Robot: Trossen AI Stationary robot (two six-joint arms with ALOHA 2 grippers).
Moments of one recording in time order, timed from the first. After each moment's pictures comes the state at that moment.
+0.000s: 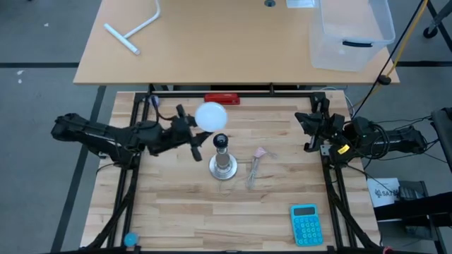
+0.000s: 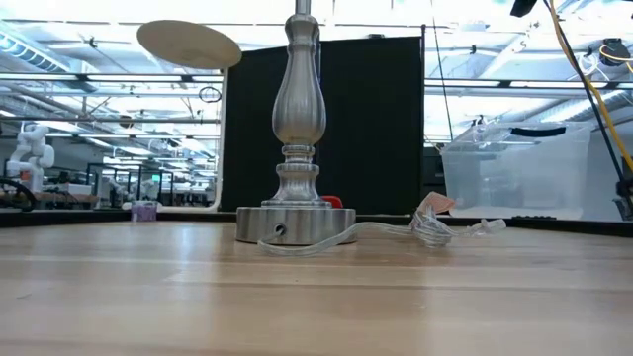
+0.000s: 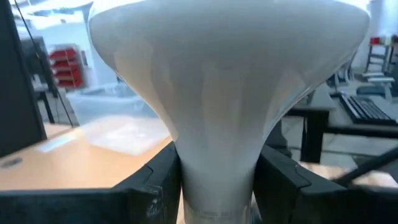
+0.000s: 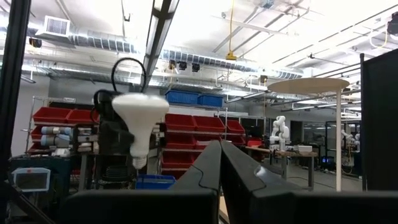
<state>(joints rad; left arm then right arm) -0.18 1.18 1.01 0.28 -0.52 0.14 0.05 0.48 0.36 0.55 0.31 -0.20</state>
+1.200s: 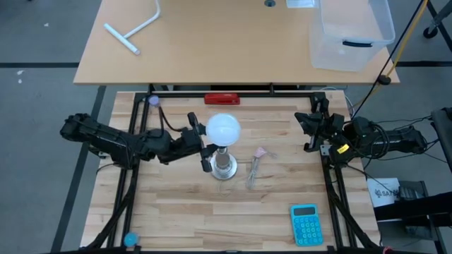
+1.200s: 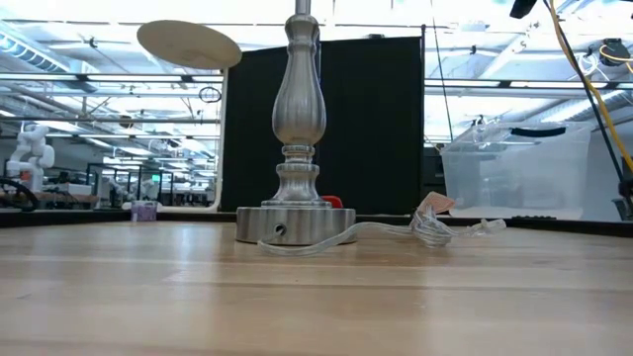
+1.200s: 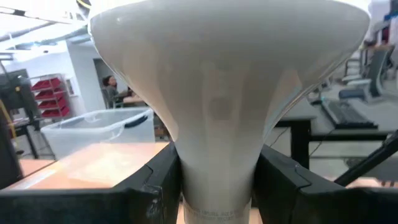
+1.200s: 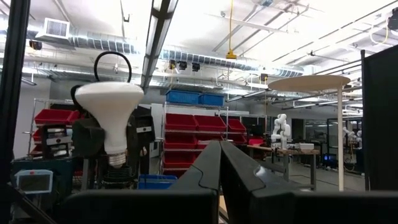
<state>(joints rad) -0.25 1.32 1.08 0.42 -0.52 0.25 0.05 0.49 0.36 0.55 0.31 -0.18</state>
